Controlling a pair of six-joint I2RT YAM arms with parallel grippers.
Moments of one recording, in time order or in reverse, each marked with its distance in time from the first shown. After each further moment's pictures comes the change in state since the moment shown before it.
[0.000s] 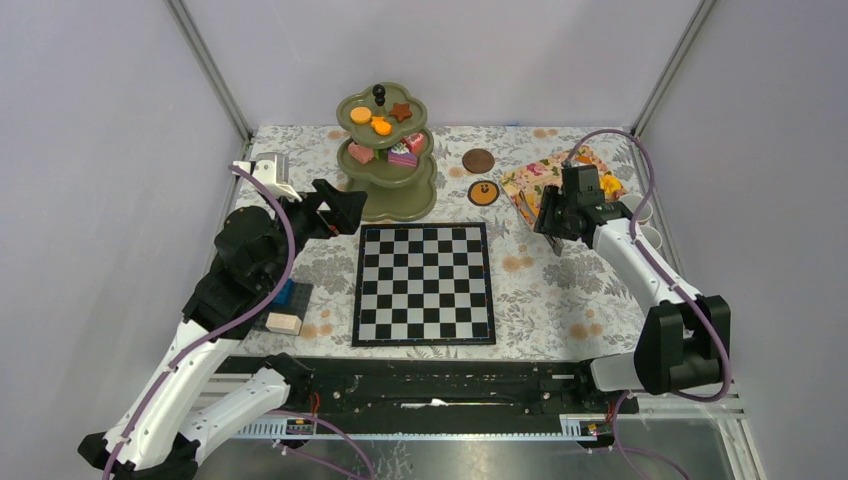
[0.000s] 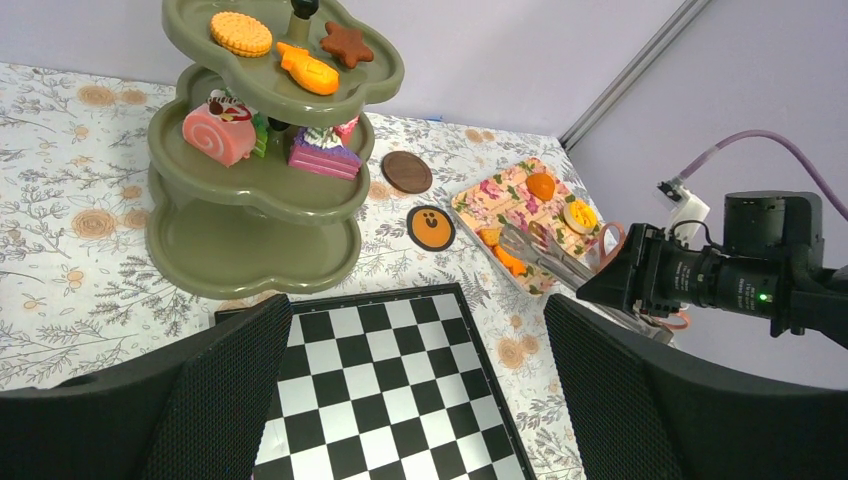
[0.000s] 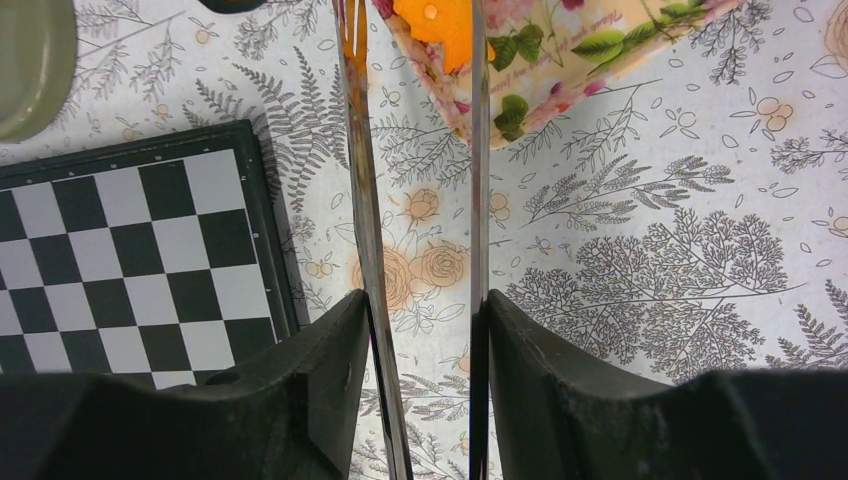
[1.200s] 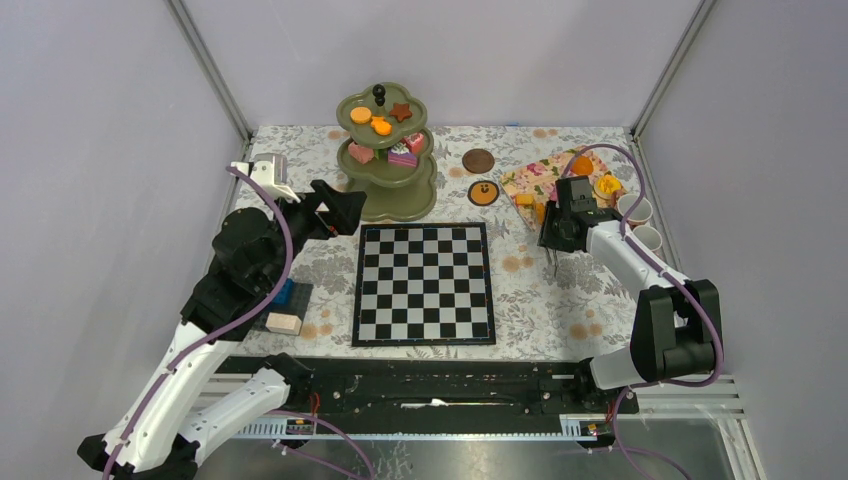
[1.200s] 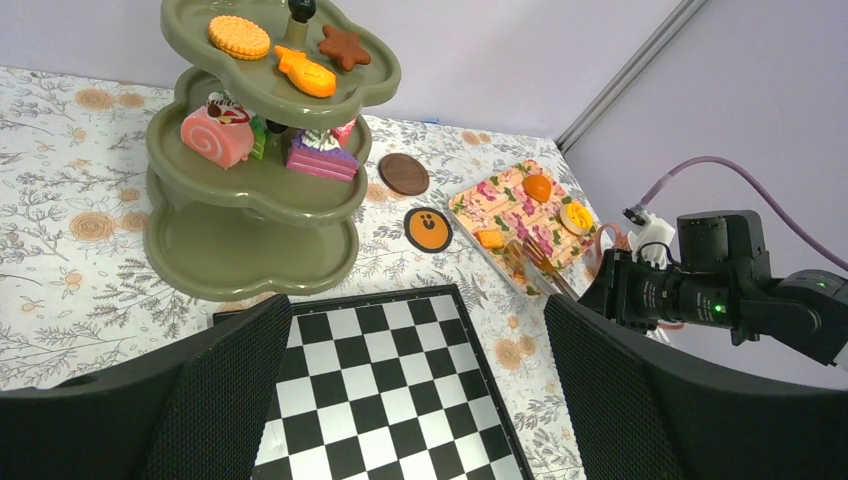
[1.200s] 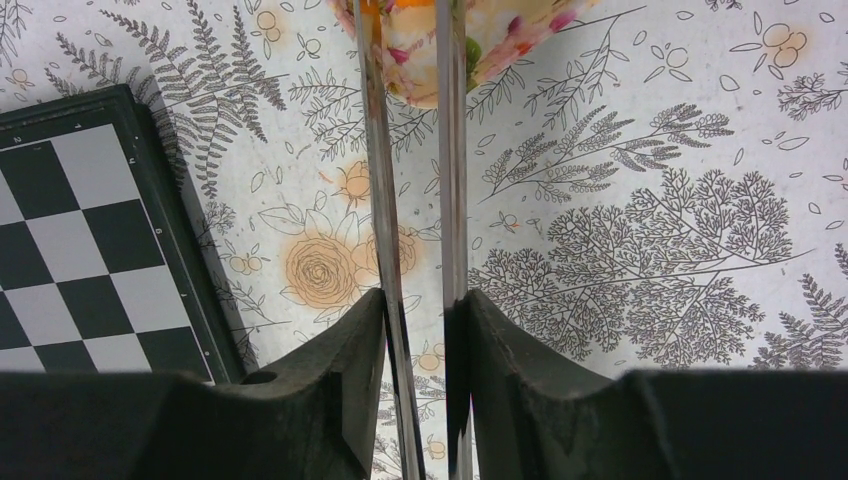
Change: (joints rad) left arm 0.000 -0.008 0.000 0.000 0.004 0.000; right arm -0.005 0.074 -0.074 0.027 0.045 -0.001
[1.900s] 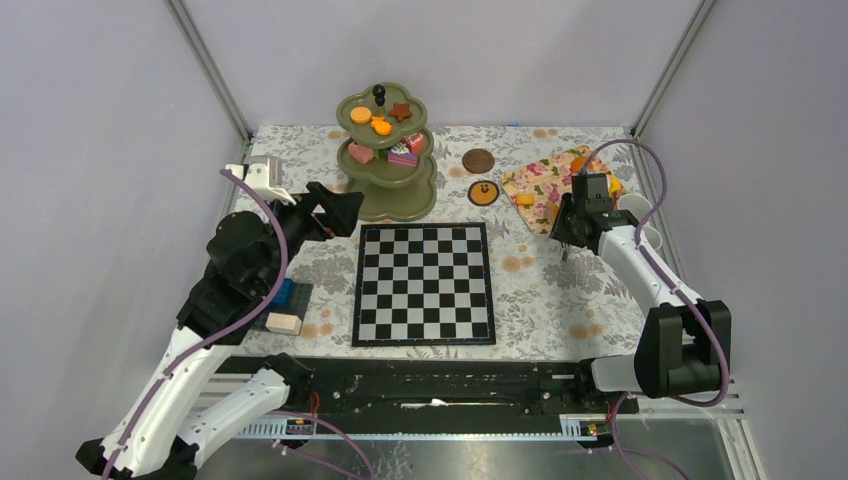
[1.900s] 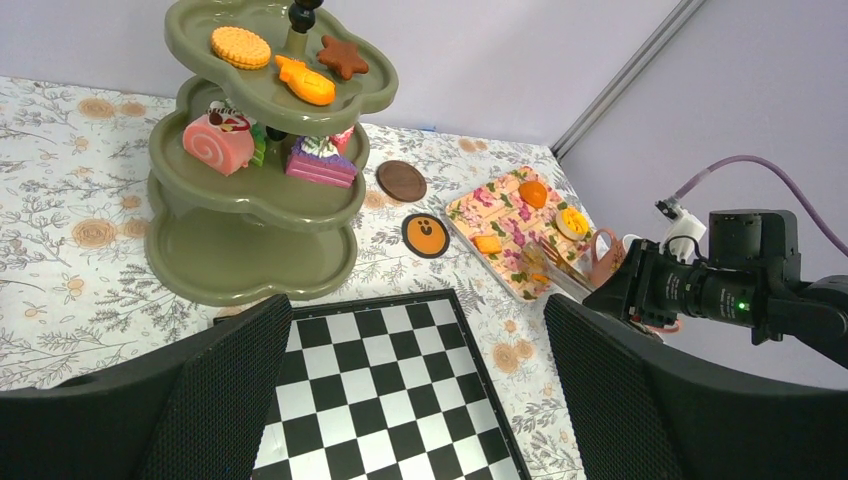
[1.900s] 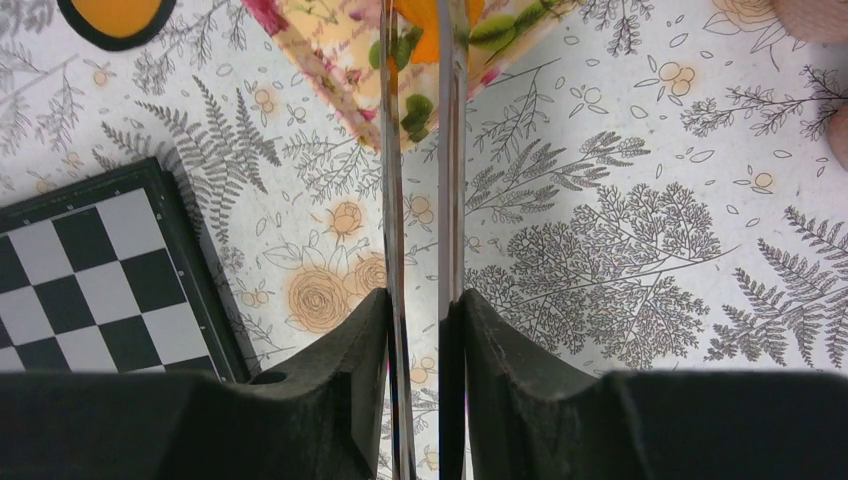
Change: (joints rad) left arm 0.000 -0.020 0.000 -0.001 -0.001 0.003; right arm -0.045 -0.082 0.002 0.003 0.038 0.021
